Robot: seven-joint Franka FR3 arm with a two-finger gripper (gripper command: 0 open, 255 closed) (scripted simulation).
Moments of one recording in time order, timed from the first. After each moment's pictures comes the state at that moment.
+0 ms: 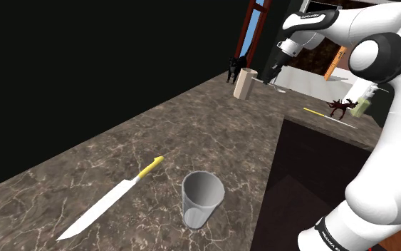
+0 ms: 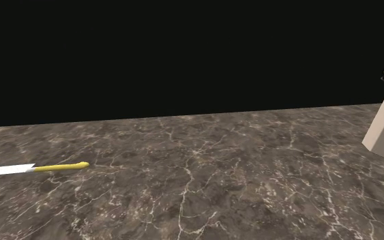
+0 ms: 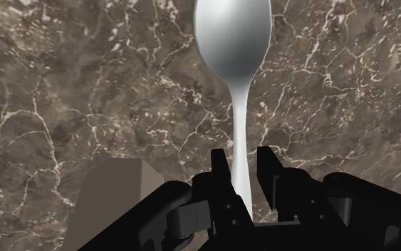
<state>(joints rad) -0.34 0.35 -0.29 -1.44 0.36 1.82 -0.90</state>
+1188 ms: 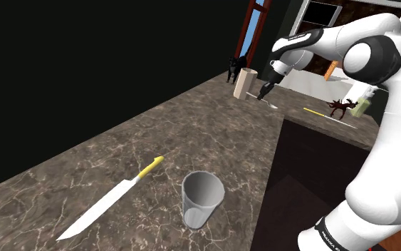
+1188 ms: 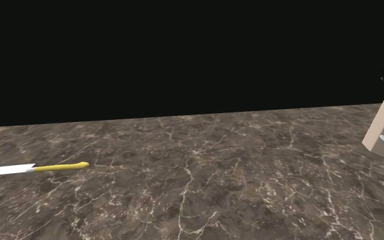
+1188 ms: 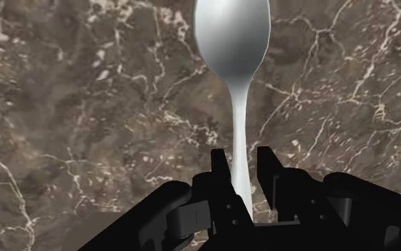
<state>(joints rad) -0.34 0.39 -0.28 -1.61 0.40 2.03 -0.97</state>
